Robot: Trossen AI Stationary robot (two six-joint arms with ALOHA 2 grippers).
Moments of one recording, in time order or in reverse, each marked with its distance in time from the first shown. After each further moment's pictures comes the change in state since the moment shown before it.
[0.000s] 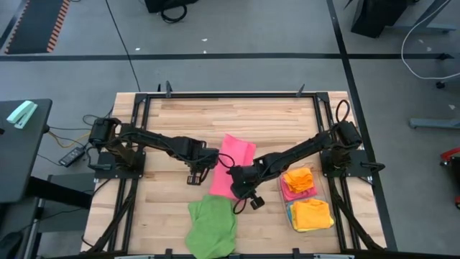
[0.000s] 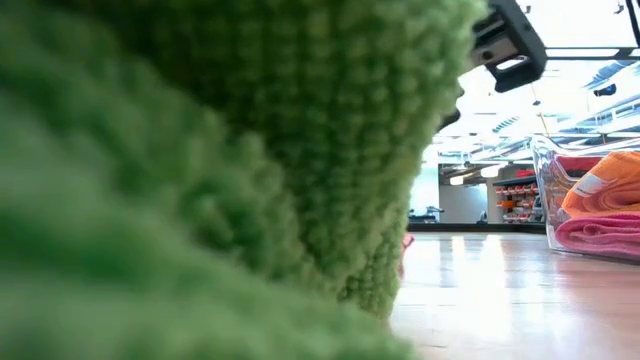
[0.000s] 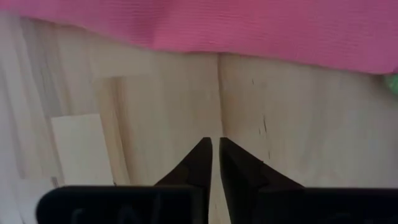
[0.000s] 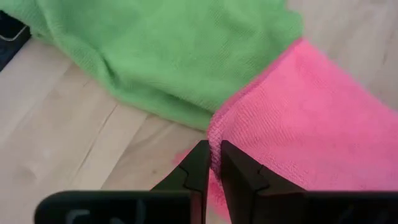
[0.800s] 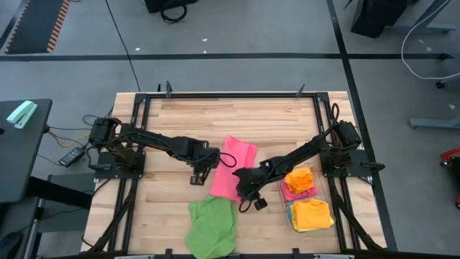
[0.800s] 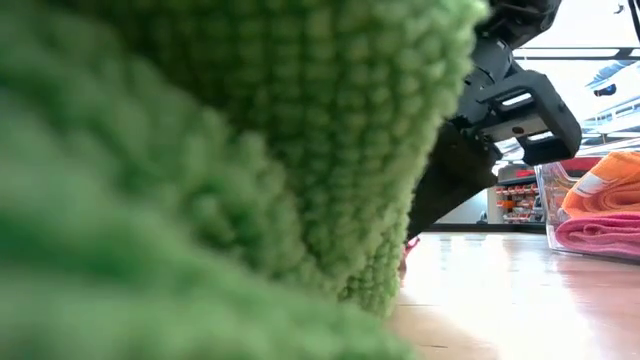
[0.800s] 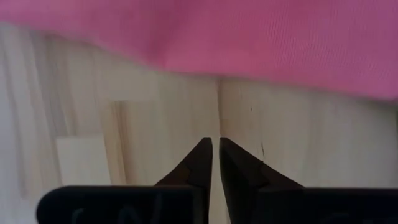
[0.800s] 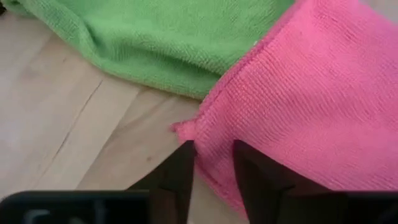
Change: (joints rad) left arm 0.000 0.001 0.000 0.066 0.000 -0.015; right arm 0.000 0.014 -0.233 0.323 -0.005 0.052
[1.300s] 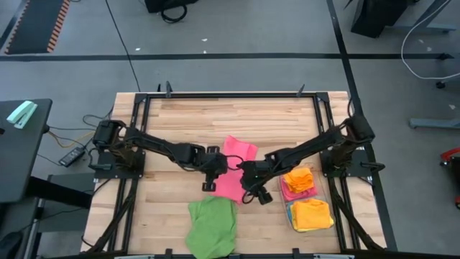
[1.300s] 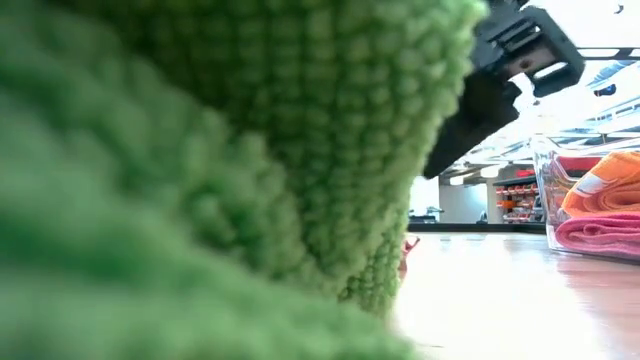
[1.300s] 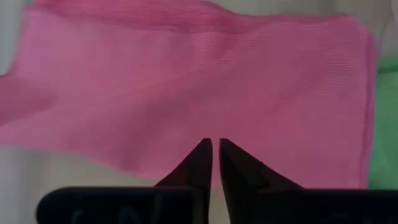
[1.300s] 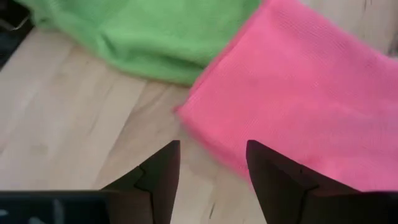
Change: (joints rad) left arm -0.062 0.050 -0.002 0.313 0.000 -0.046; right arm -0.027 -0.154 0.017 -0.212 0.012 0.041
